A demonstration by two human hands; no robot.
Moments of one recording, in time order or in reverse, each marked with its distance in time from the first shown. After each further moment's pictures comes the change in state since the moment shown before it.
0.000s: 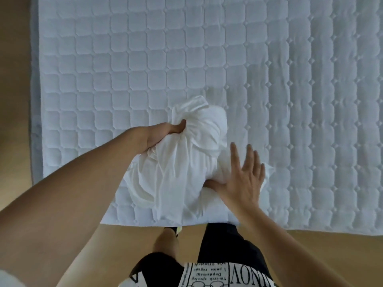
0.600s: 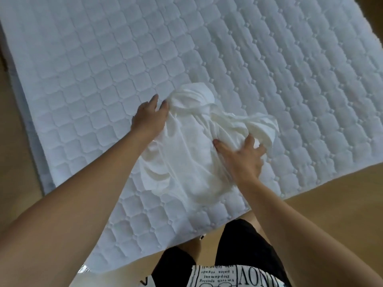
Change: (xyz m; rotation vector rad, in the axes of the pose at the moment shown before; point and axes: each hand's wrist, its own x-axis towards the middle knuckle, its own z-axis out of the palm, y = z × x) left_hand 0.019 0.005 -0.056 0.469 0.602 0.477; right_hand -0.006 -0.083 0.022 0.692 0.219 0.664
